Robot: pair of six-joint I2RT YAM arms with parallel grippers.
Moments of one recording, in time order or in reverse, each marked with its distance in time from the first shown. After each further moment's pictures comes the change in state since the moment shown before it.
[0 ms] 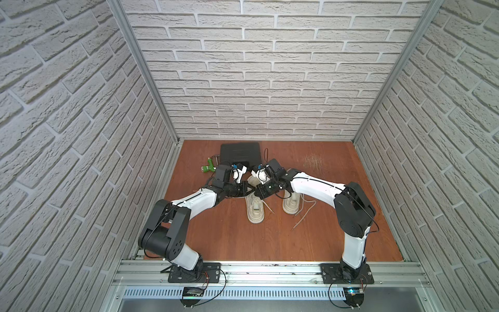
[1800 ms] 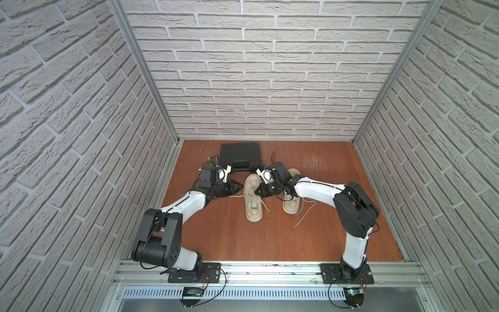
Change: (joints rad) left arm 0.169 -0.048 -0.059 -0.050 -0.009 0.008; right arm -0.039 -0.024 -0.163 0.275 -0.044 0.161
